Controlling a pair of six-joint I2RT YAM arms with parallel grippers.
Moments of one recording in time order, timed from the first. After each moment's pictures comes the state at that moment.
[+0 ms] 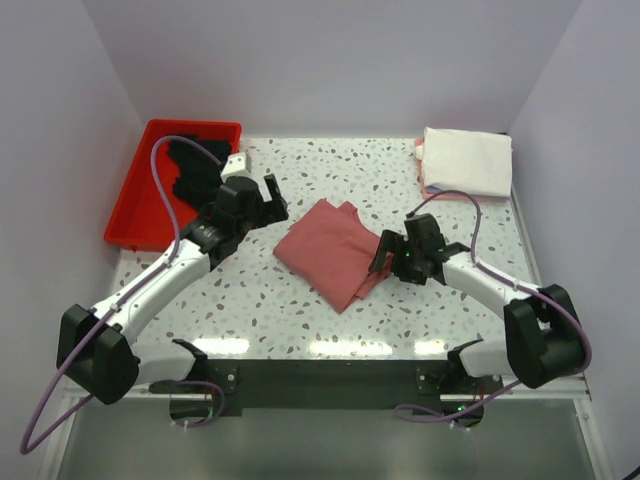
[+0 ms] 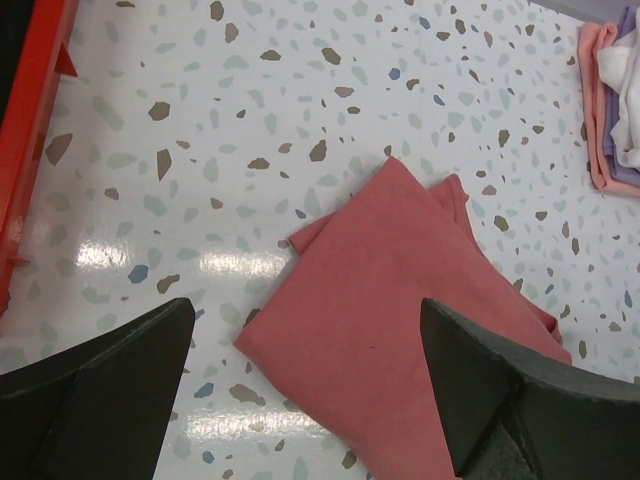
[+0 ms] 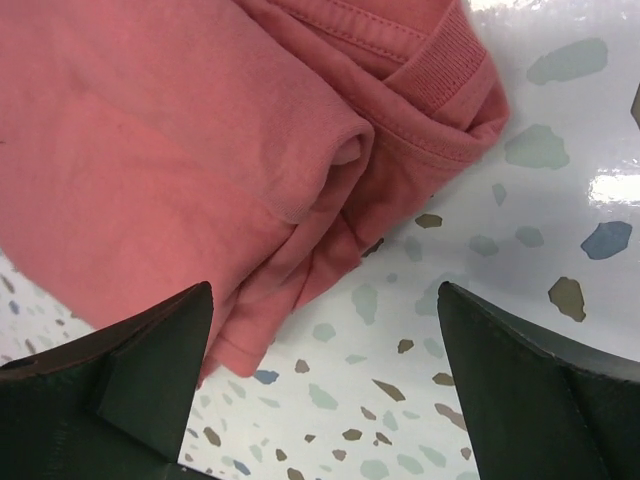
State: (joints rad) left arm -0.51 1.25 0.99 -0.28 -0.30 -0.58; right arm 0.37 1.31 0.68 -0.32 -0.11 0.64
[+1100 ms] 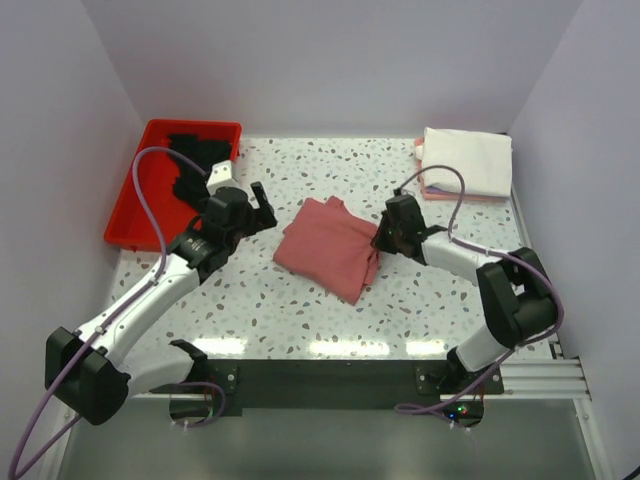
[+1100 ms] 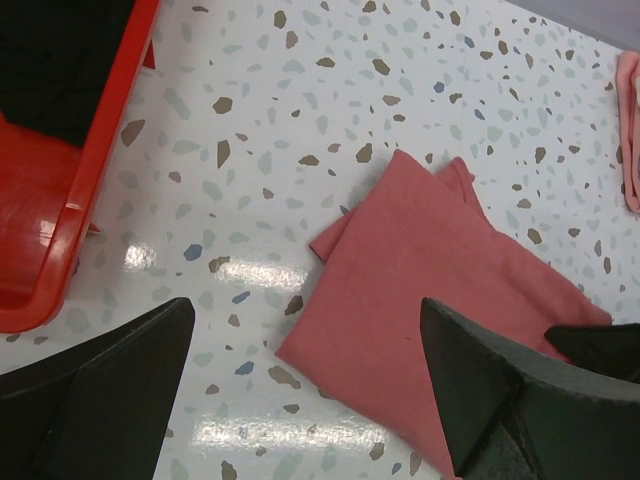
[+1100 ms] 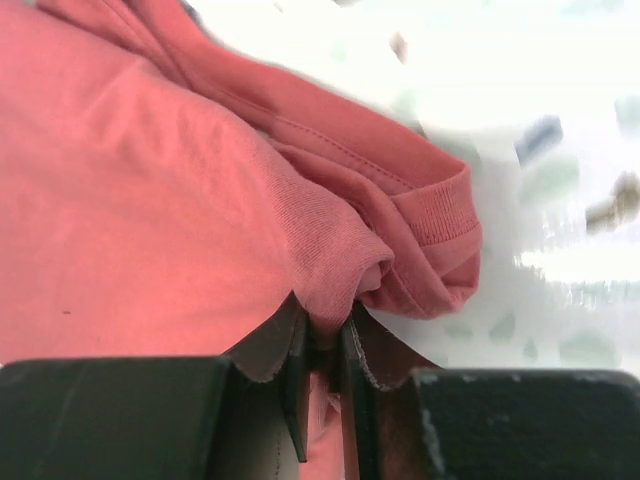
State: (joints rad) left arm -0.51 1.14 0.92 -0.33 -0.40 -0.61; right arm 0.44 1.55 0.77 -0.06 0.08 0.73
